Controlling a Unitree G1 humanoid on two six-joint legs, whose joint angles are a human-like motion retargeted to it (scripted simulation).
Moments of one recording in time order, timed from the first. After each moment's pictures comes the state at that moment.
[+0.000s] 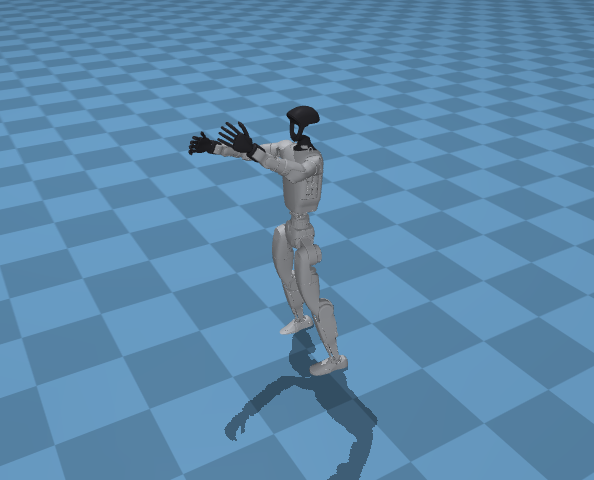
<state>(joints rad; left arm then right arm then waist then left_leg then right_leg) -1.43 0.98 -0.74 0.73 -1.19 -0.20 -0.06 -1.23 -0.82 0.78 0.58 1.08 -0.09 0.04 0.01 0.09 -0.05 0.20 0.14 -0.10 0.02 -0.19 -0.25 0.14 -0.09 -0.03 0.08 -0.05 0.26</state>
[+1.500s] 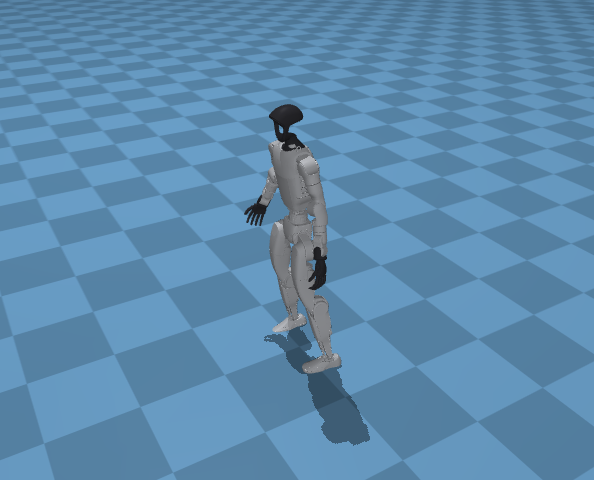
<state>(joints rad) 0.02 0.27 0.11 1.33 -0.46 -0.17 0.07 0.10 -0.43 -0.13 1.18 0.48 -0.03 -0.09 0.08 0.03 0.17 0.17 0.12 -0.09 0.03 -0.18 -0.23 0.11 -0.10 0.00 0.07 -0.03 0.26</state>
